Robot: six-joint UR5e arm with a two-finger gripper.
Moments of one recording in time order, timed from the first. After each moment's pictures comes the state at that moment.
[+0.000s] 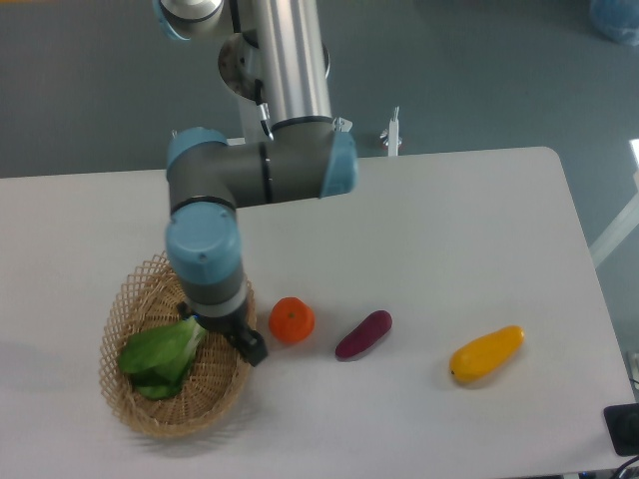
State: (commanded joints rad) arm 2.05 -2.02 -1.64 -1.10 1.55 0.90
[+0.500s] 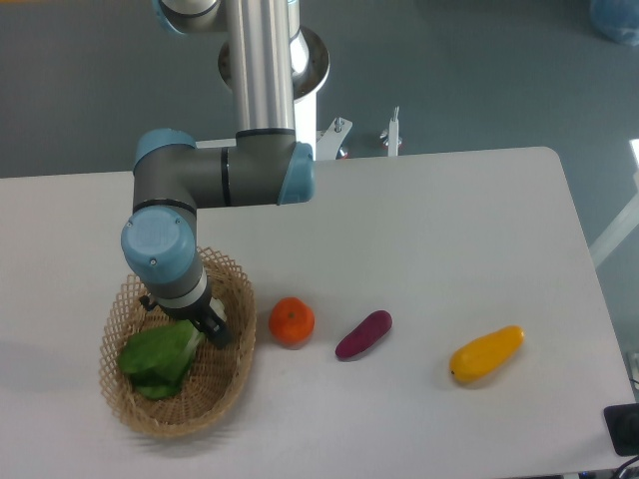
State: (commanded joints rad) arm 2.03 -2.06 -1.65 -1.08 1.56 0.82
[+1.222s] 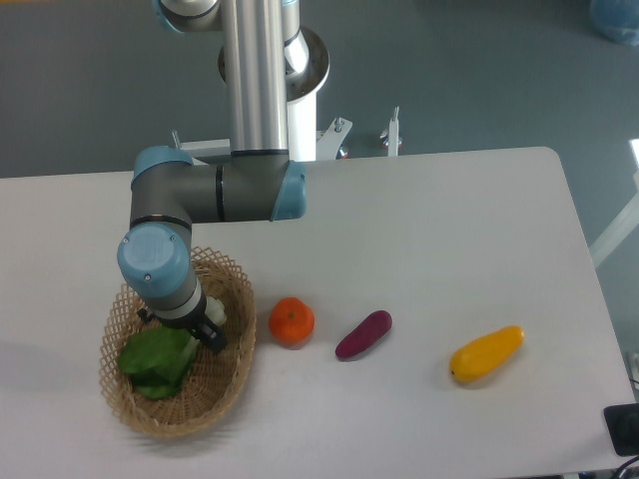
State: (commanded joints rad) arm 2.02 -2.08 -1.66 -1.04 1.54 0.72
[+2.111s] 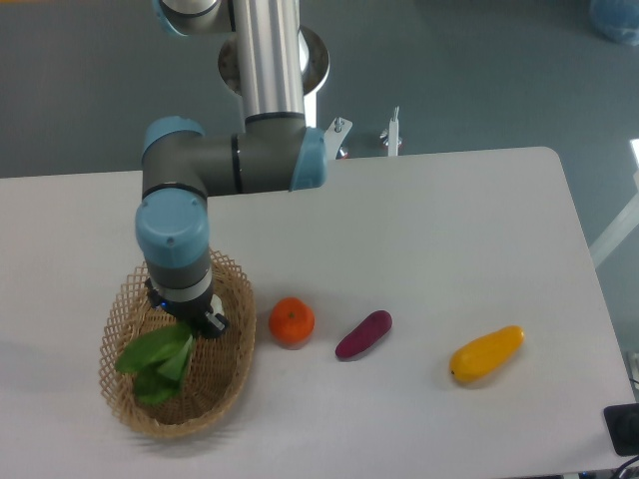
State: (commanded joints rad) arm 2.14 -1.97 -1.60 -1.05 1.45 0.74
